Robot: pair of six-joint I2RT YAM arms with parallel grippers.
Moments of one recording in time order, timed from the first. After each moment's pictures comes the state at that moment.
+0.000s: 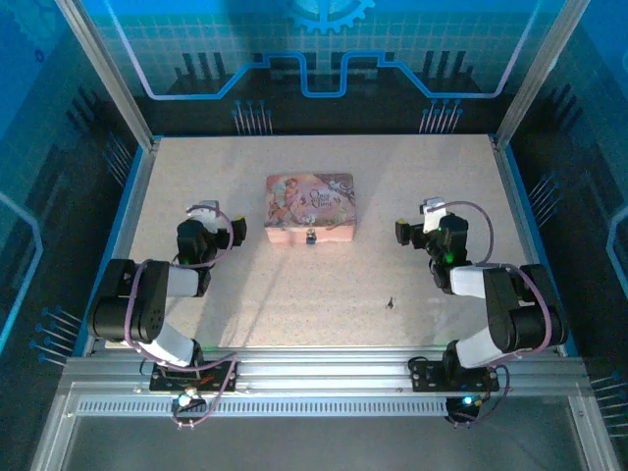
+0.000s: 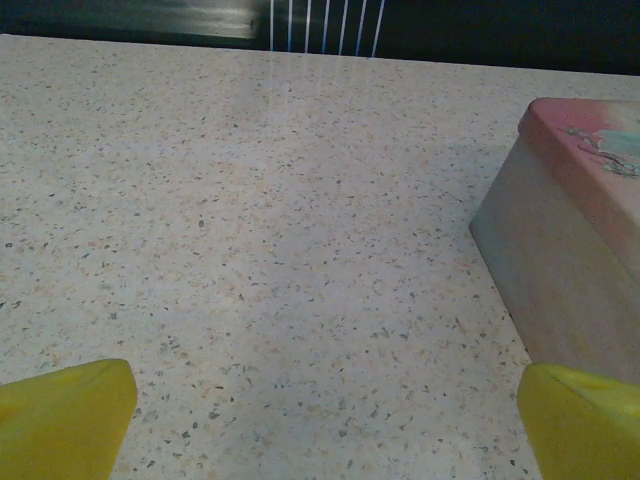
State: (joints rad) left arm 0.02 1.56 0.38 0.83 0.07 -0.09; right arm 0.06 1.50 0.42 0.67 -0.06 -0.07
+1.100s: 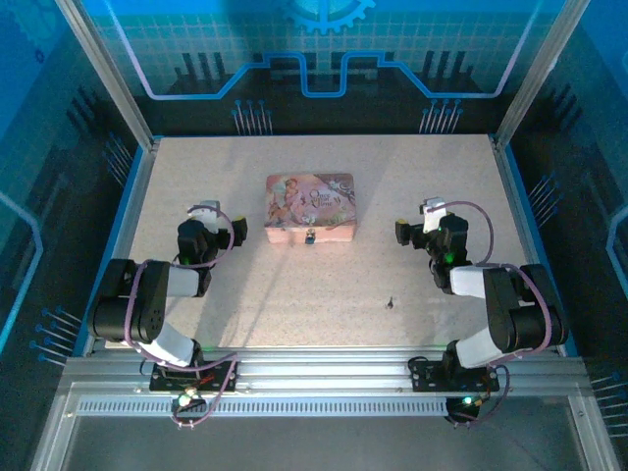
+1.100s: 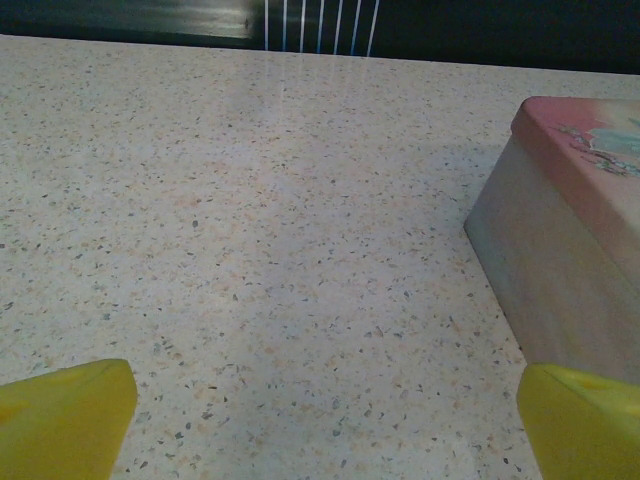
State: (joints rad) left arm 0.02 1.56 0.38 0.83 0.07 -0.09; right arm 0.06 1.50 0.42 0.67 -0.06 -0.07
